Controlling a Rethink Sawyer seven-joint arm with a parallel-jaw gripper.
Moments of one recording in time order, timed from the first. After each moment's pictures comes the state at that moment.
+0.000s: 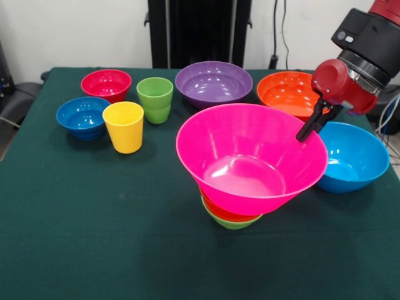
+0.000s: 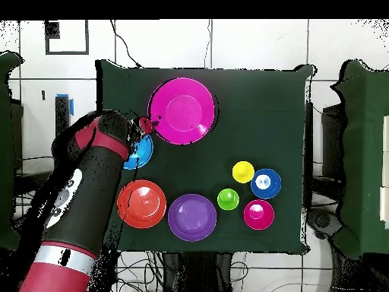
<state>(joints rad) 0.44 -0.26 -0.54 1.10 -0.16 0.66 1.74</state>
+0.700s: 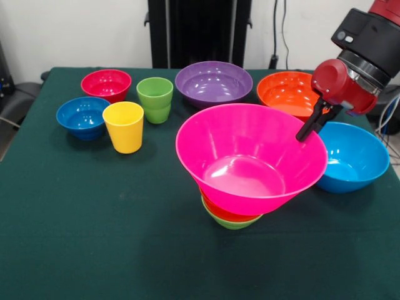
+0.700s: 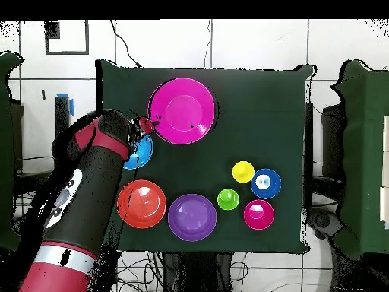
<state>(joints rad) 0.44 -0.26 -0.54 1.10 -0.16 0.66 1.74</state>
